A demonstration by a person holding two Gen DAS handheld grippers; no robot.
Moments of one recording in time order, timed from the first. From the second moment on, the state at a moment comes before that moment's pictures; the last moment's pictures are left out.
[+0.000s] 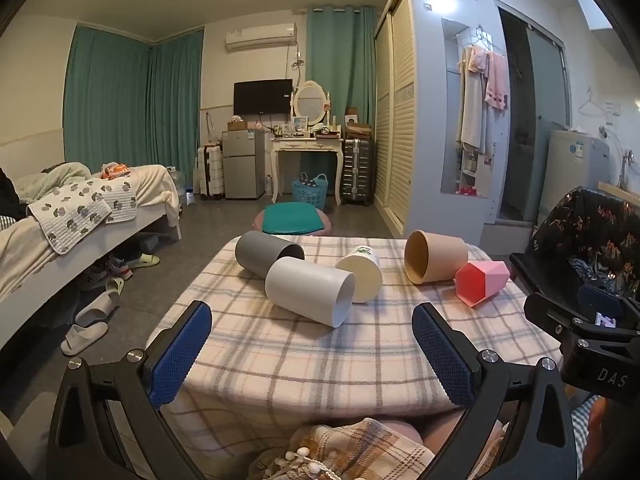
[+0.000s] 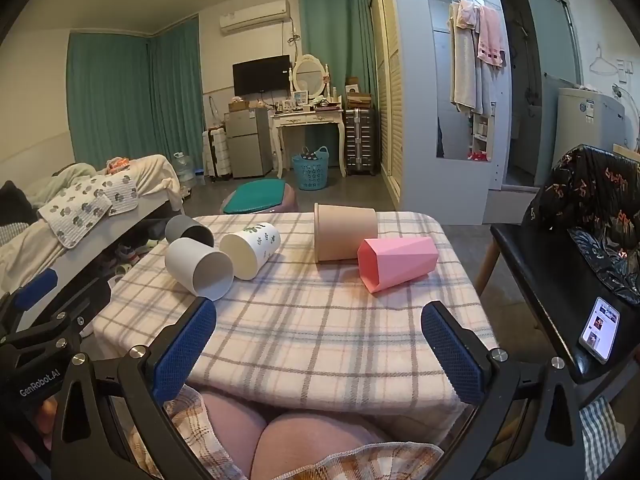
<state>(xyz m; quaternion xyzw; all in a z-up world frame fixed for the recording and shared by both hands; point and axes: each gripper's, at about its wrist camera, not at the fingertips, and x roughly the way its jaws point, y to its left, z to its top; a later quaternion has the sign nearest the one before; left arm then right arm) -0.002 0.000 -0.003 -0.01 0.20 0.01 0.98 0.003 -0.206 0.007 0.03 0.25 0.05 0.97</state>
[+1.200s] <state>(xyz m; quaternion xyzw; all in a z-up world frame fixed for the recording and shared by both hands) -0.001 0.000 -0.004 -0.01 0.20 0.01 0.98 0.005 -0.208 0.006 0.03 0.25 0.05 0.97</state>
